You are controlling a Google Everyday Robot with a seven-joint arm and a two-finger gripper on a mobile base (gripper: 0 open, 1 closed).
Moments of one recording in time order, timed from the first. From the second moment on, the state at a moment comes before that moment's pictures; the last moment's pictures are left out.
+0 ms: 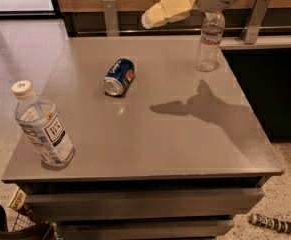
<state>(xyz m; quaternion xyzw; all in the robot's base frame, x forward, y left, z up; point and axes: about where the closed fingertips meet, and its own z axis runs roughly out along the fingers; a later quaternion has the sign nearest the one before) 0.617 -0.084 1.017 -0.26 0.89 0.18 0.33</state>
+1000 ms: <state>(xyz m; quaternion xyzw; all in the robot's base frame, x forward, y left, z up) 0.633 -0.004 0.944 -0.15 0.97 0.09 0.16</state>
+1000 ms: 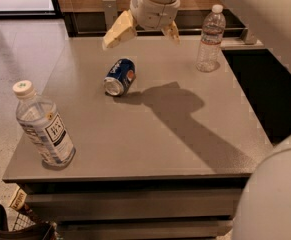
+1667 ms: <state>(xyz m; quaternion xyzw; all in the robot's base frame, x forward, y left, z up) 0.645 0.023 0.907 -0.11 0.99 0.07 0.10</state>
